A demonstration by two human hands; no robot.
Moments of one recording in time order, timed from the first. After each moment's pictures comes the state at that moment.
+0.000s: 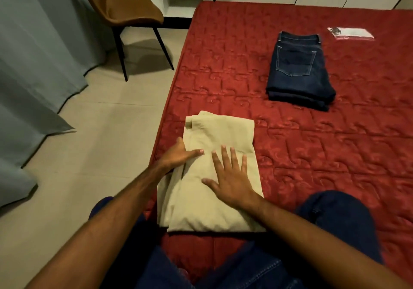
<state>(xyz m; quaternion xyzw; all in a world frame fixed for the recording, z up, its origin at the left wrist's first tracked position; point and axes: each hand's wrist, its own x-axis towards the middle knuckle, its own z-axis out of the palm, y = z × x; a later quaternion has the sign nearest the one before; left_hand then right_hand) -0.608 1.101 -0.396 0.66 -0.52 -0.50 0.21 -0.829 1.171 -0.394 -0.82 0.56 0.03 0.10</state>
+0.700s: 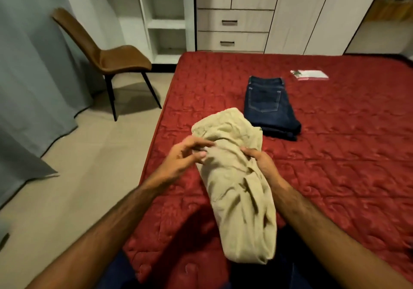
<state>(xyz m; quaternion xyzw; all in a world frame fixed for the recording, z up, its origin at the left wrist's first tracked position) -0.676 1.125 -0.243 0.40 -0.66 -0.49 0.41 -0.914 1.120 -0.246 -0.29 0.52 -0.49 0.64</state>
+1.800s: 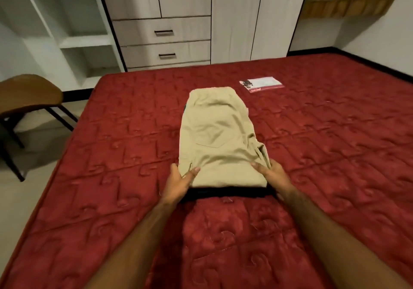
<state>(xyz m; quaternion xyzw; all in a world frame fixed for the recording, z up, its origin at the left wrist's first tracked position) -0.909 0.773 -0.403 0.59 -0.55 -0.49 0.34 -1.209 0.821 -0.399 -0.34 0.69 -0.48 0.42</state>
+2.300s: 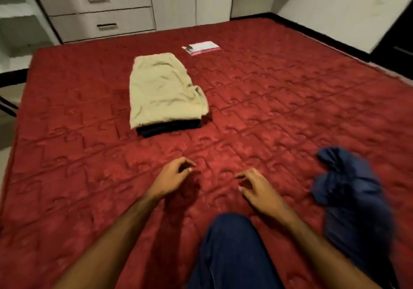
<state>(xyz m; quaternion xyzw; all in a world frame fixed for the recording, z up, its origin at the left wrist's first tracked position) -0.929 0.995 -0.374 0.37 -0.81 -0.42 0.17 -1.177 1.171 -0.375 -0.61 0.71 -0.28 0.23</state>
